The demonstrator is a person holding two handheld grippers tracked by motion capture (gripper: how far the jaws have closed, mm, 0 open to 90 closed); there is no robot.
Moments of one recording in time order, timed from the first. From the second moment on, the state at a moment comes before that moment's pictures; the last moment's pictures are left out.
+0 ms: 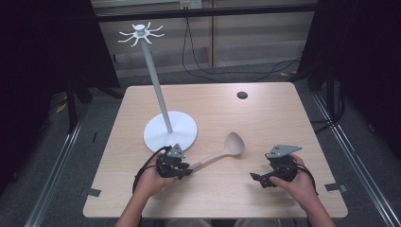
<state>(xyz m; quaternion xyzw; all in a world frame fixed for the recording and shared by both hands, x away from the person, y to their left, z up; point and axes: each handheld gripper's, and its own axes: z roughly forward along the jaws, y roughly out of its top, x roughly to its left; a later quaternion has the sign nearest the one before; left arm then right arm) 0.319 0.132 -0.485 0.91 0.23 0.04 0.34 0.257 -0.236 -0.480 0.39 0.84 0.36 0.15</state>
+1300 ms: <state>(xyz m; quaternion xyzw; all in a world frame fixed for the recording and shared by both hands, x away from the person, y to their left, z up) 0.335 0.092 -0.487 0.89 0.24 0.03 0.38 0.265 -0.219 -0.480 0.33 0.87 0.35 0.12</state>
